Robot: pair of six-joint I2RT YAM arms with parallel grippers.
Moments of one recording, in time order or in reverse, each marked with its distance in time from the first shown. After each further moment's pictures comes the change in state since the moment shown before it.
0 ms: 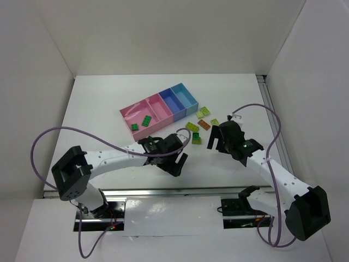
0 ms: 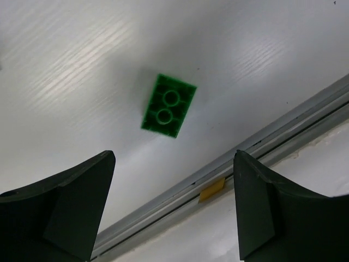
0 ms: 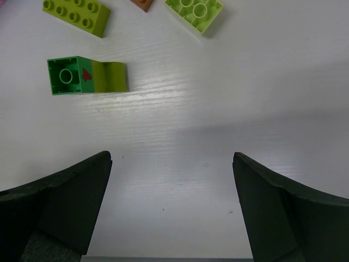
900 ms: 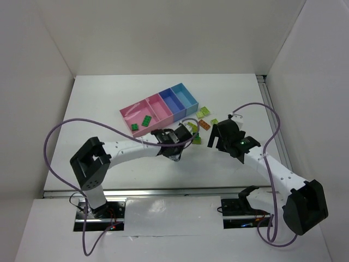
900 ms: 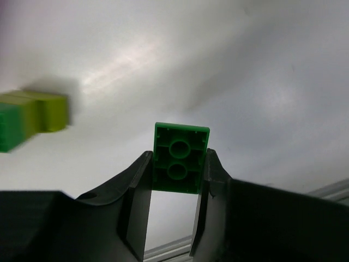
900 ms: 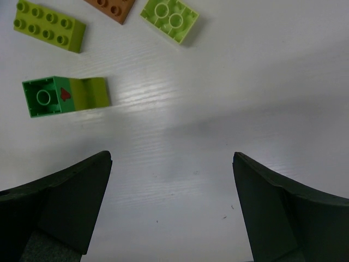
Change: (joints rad) left arm -0.007 0.229 0.187 -0.003 -0.172 0.000; right arm 0.000 0.040 0.008 -0.009 0.076 0.040
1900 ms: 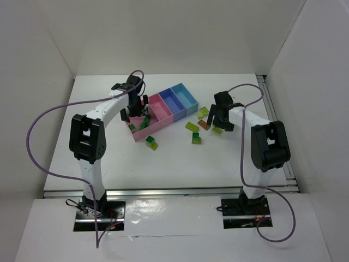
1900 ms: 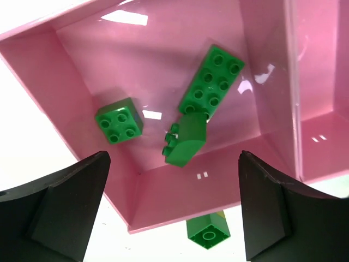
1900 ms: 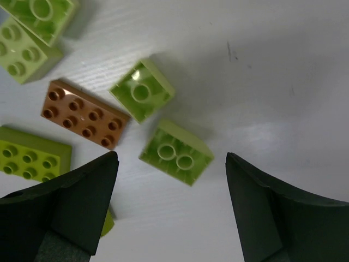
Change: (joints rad) left arm 0.699 0.240 0.445 -0.272 0.119 -0.051; right arm -0.232 0.679 0.451 0.036 -0.138 -0.120
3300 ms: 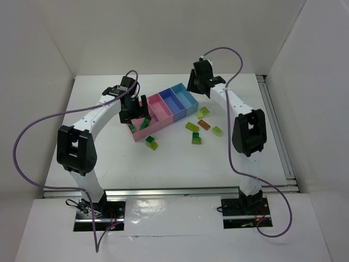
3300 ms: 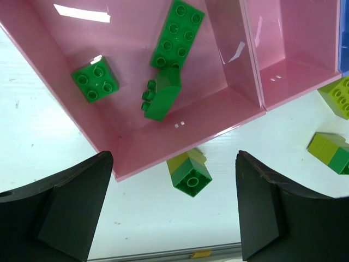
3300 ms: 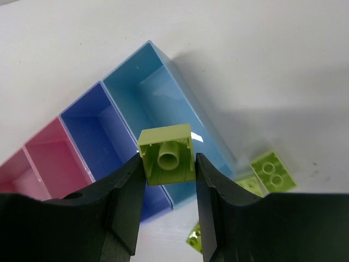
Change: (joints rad) left arm 0.003 -0.199 -0.146 0.045 0.137 -0.005; right arm 0.131 0.313 0.701 0.038 -0.061 -0.023
